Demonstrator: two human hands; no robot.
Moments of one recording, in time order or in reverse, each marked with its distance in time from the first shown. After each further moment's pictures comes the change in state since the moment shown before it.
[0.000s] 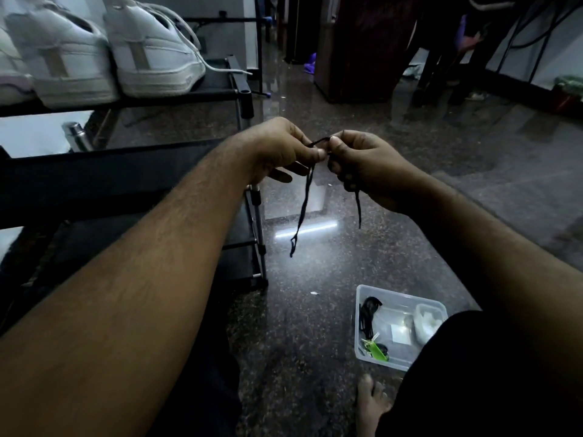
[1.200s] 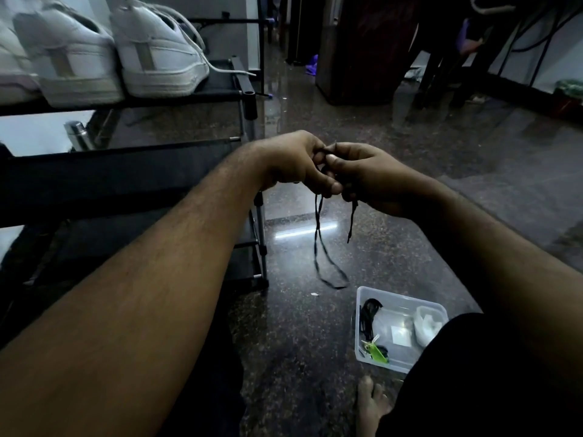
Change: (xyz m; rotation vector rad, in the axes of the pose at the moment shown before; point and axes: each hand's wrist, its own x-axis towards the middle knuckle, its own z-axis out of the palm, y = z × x) left_hand -0.003 0.003 0.011 0.160 -0.198 0.096; right_hand 0.001 0.007 0.000 0.034 -0.137 0.052
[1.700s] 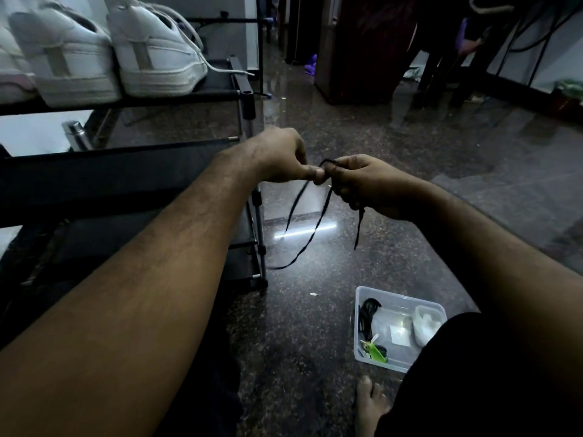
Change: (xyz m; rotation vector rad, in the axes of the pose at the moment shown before) left_hand 0.003 -0.010 -0.011 0.570 0.231 -0.065; right_hand 0.000 0.010 -0.008 -0.135 -0.021 0.128
